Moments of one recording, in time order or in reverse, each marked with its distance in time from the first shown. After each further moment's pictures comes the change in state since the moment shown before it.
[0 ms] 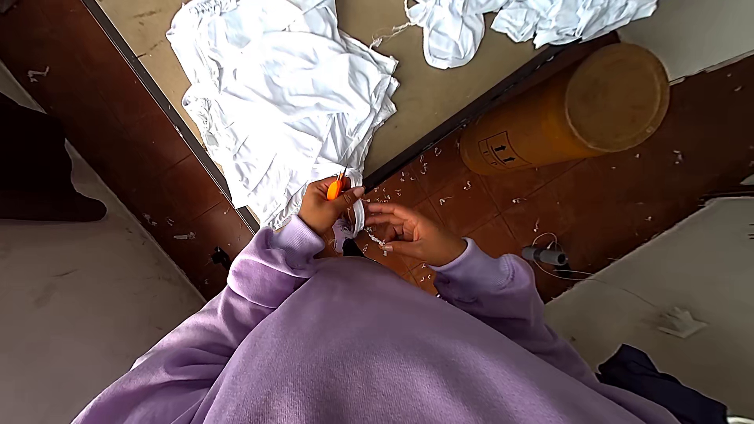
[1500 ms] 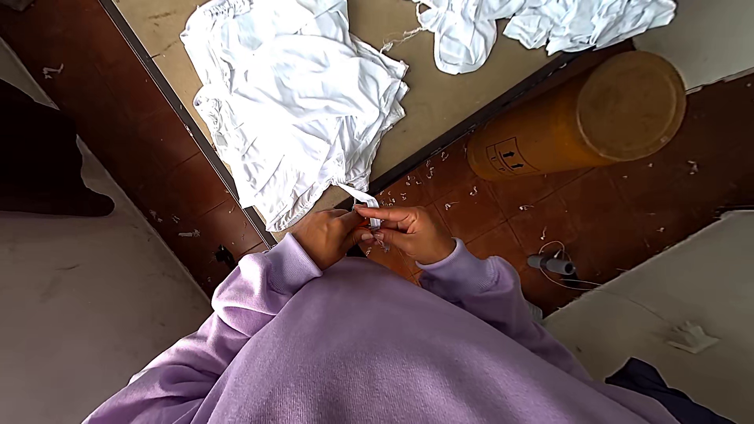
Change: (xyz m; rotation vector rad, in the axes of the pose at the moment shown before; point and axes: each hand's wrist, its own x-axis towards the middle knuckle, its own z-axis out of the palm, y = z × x) left_hand -0.031 0.022 -0.017 1.060 -0.400 0.415; right_hand 0.020 -0.014 0.021 0.151 0.145 -0.214
